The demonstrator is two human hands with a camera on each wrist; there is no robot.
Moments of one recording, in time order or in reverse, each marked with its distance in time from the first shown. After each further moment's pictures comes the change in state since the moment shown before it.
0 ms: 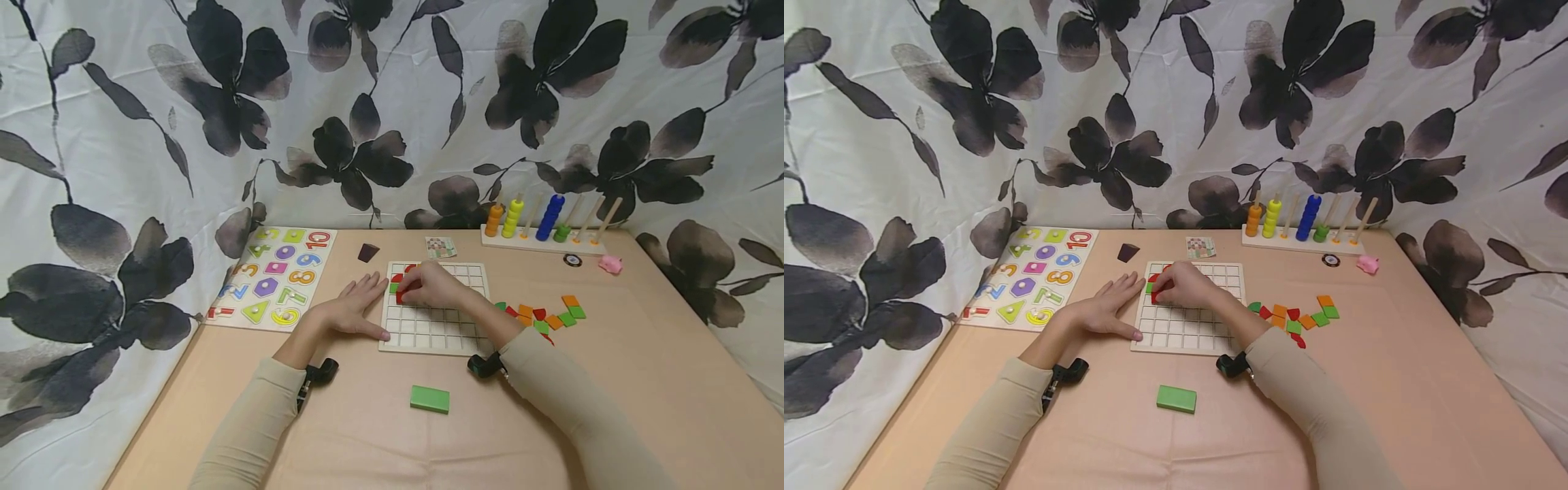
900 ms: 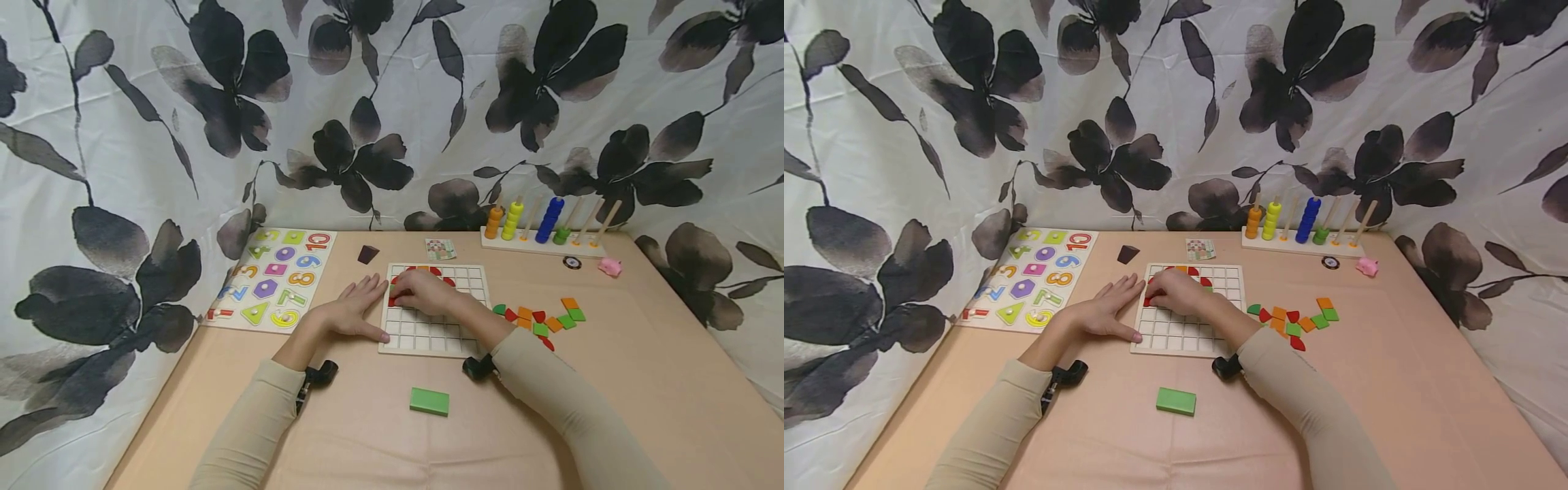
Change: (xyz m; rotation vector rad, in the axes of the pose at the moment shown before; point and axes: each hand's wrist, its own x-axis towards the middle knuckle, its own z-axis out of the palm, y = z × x) left_hand -0.003 0.002 -0.002 -0.032 0.020 0.033; right_hand 0.008 -0.005 0.013 -0.259 -0.049 -0.153
